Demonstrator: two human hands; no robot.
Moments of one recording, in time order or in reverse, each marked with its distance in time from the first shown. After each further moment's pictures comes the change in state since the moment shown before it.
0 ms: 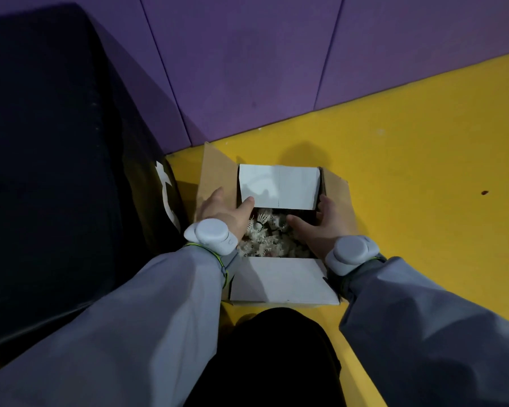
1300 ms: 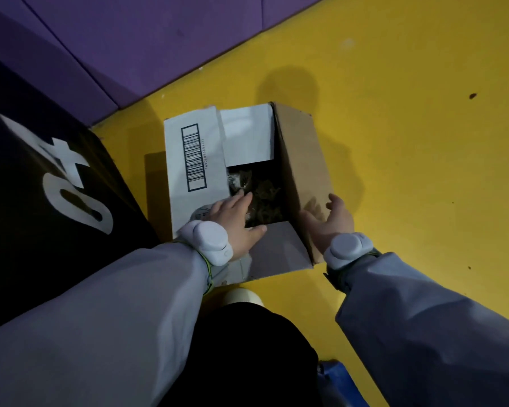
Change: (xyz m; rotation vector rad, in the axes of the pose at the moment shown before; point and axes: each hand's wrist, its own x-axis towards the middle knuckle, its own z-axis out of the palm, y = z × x) left_hand 0.010 -0.025 0.135 0.745 -0.471 0.468; right_hand 0.049 0.173 0.008 -0.005 0.140 0.379
